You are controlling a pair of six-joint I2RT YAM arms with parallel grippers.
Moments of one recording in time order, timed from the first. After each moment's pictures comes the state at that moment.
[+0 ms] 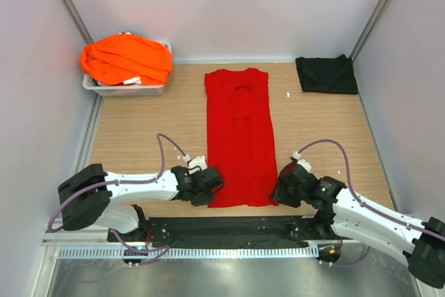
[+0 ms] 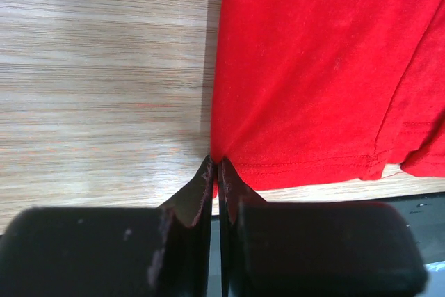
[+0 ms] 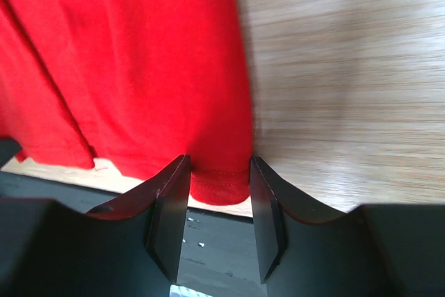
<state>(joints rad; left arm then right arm) -1.17 1.37 0.67 -0.56 -0.22 -1.29 0.82 0.74 0.32 -0.65 0.05 1.09</state>
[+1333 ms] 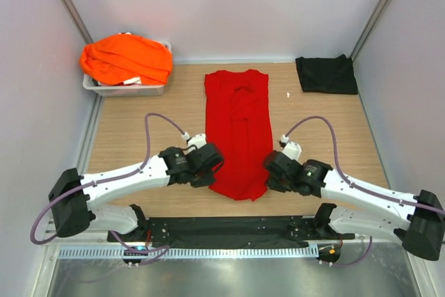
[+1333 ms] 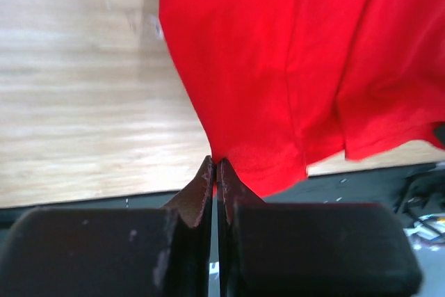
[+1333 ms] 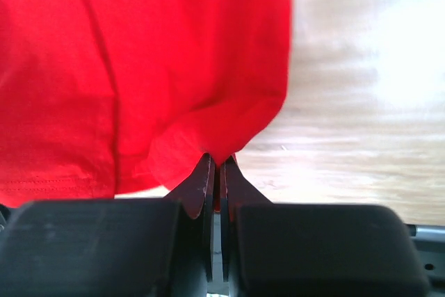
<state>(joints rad) -1.10 1.29 0.91 -0.80 -0.27 -1.17 0.98 0.94 0.60 -0.75 0.29 1.16</state>
